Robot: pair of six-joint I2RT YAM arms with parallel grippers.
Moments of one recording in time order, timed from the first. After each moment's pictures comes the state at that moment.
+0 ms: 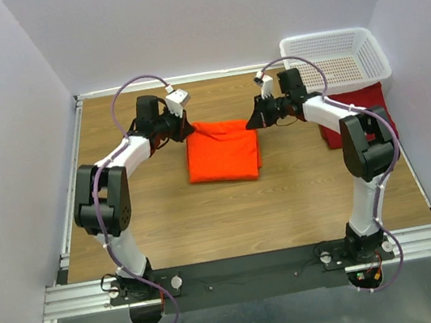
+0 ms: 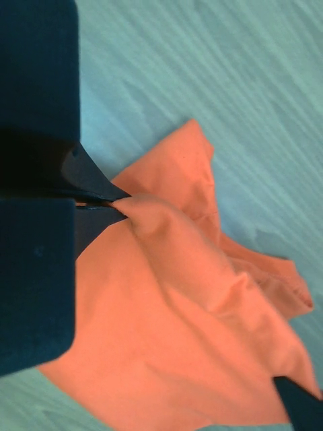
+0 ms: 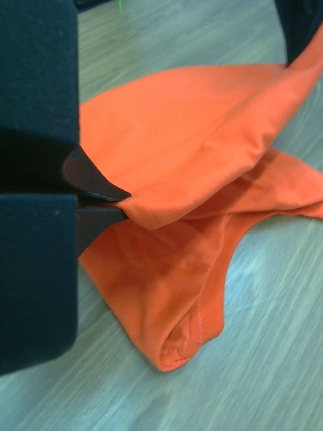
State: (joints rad) left arm -0.24 1.79 1.17 0.02 0.57 0.17; right arm 0.25 1.97 1.37 -0.15 -0.72 0.05
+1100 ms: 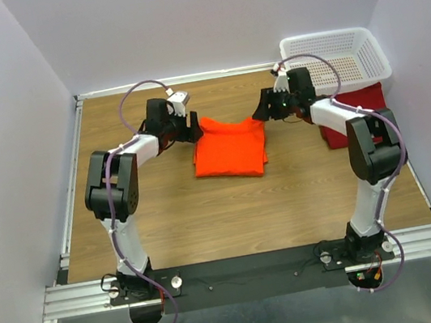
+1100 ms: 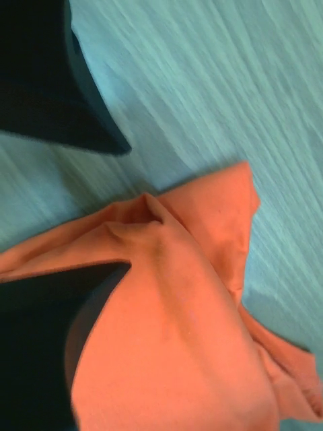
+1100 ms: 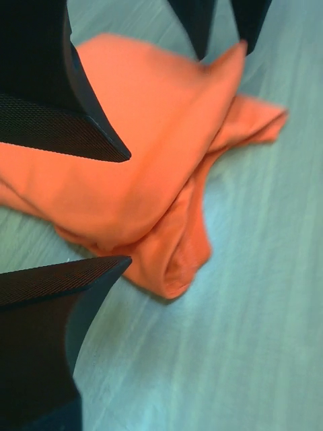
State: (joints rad) left arm -0.26 2.01 1.27 0.10 0.44 -0.01; right arm 0.20 1.94 1.28 -0.01 -0.45 0.23
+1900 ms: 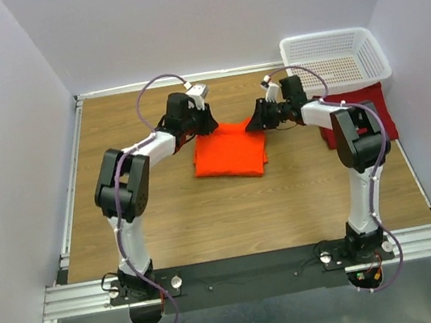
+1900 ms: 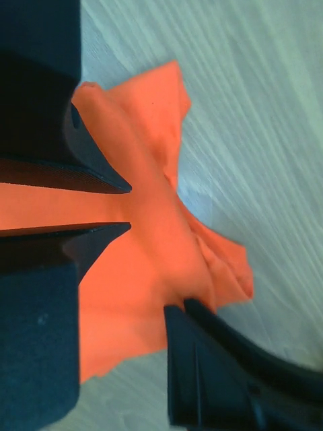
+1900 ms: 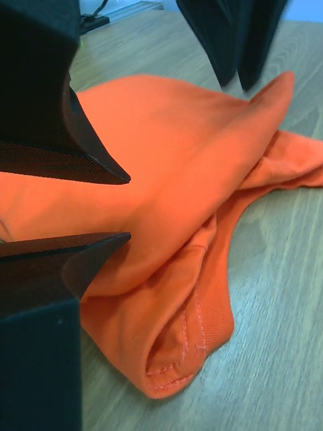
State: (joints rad) left arm -0.40 1.96 1.30 0.17 0.37 -0.17; right arm 0.21 2.08 1.34 0.00 -0.72 0.29
